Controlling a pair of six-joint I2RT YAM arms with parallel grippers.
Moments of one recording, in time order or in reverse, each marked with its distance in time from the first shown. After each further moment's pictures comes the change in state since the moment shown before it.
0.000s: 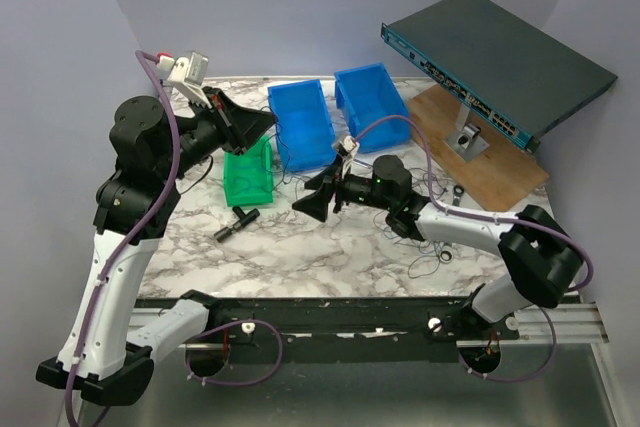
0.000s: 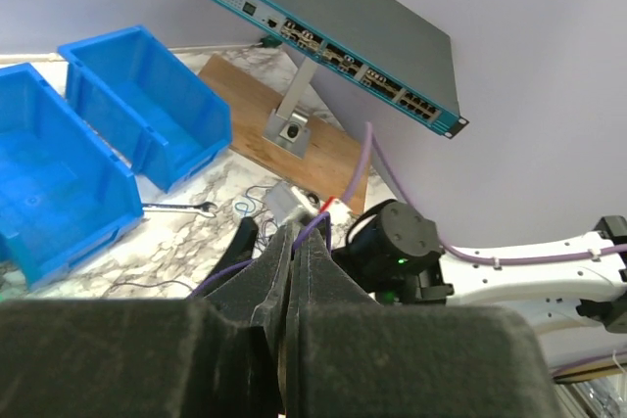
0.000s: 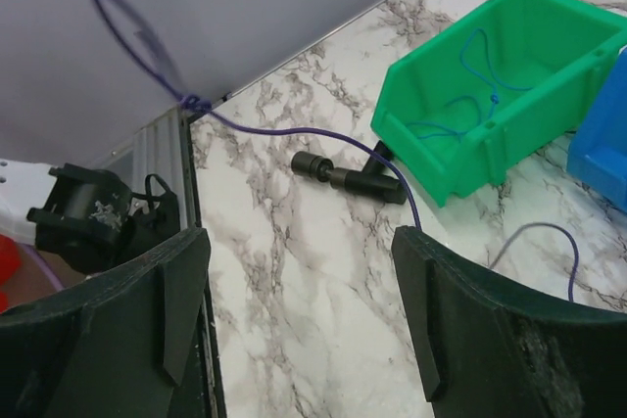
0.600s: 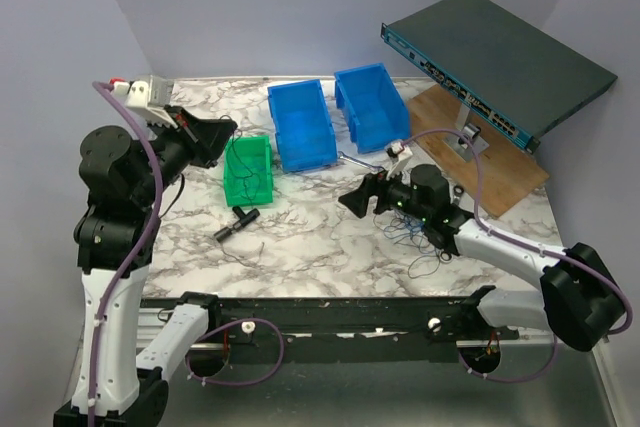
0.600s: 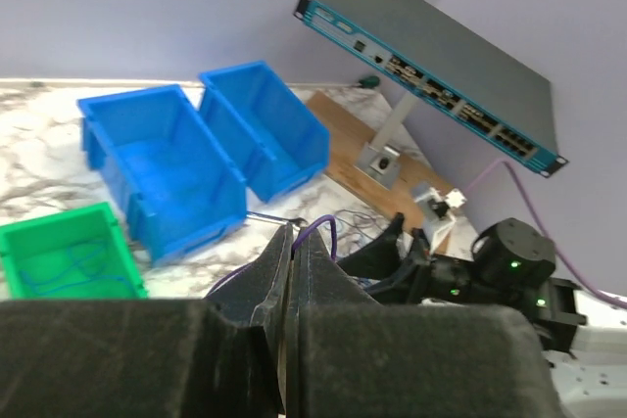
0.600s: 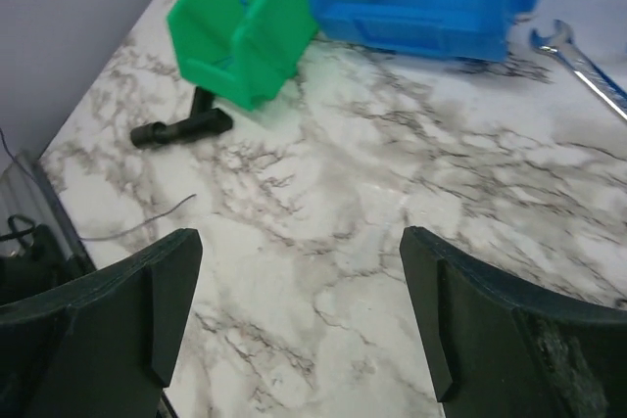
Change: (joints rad) left arm 0.193 -0.151 -0.070 -0.075 -0.059 0.109; right arm -0.188 -0.279 -0.229 -0.275 0.264 0.045
